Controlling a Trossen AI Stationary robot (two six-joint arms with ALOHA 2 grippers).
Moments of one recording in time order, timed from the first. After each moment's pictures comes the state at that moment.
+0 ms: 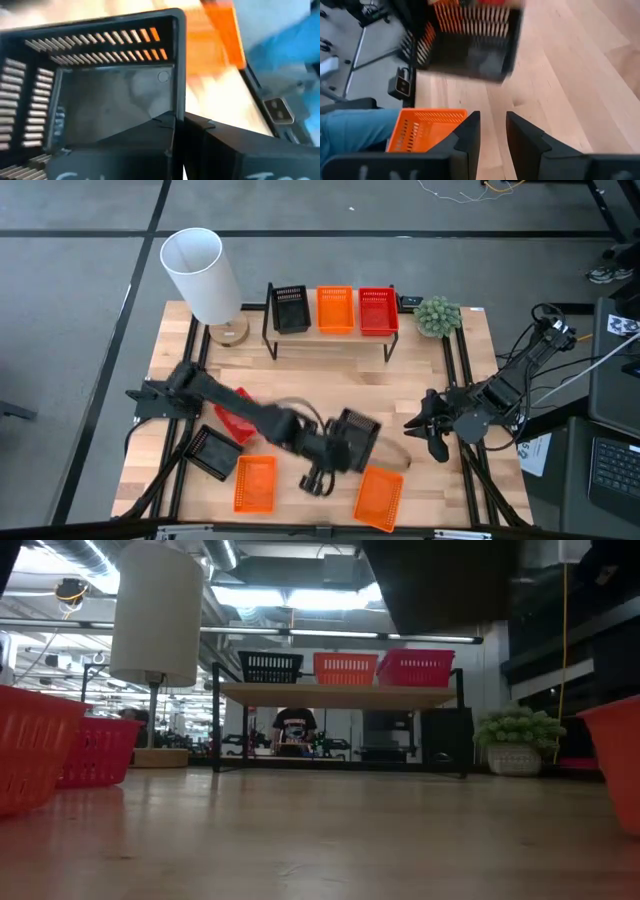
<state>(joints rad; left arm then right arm) -0.40 2.02 1.92 -0.76 -0.09 0.01 0.75 0.91 0.79 -0.65 0.45 0.89</state>
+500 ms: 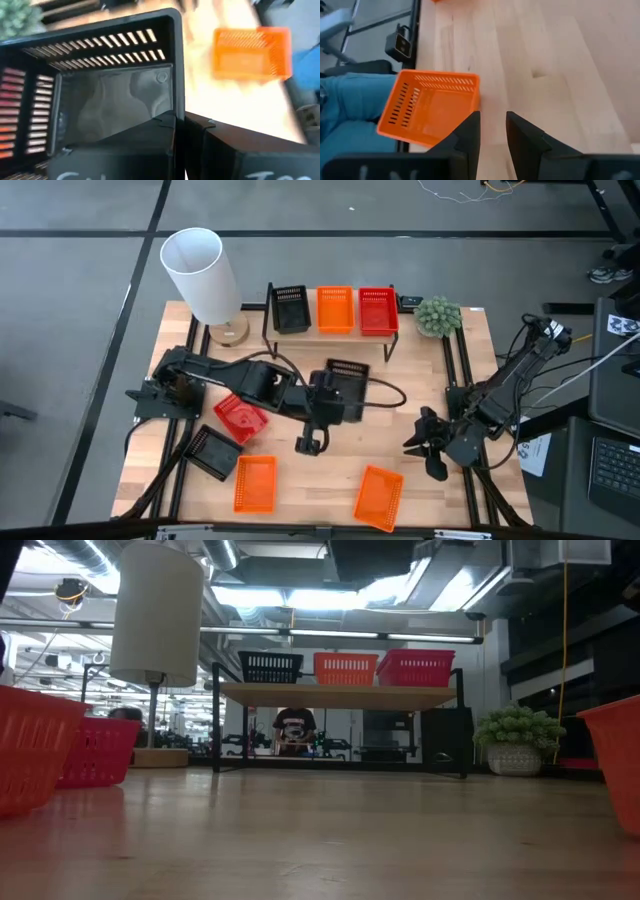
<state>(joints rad) -0.30 1.90 2.16 -1.06 -0.24 -0.02 0.84 1.05 0.75 -0.56 0.41 0.90</state>
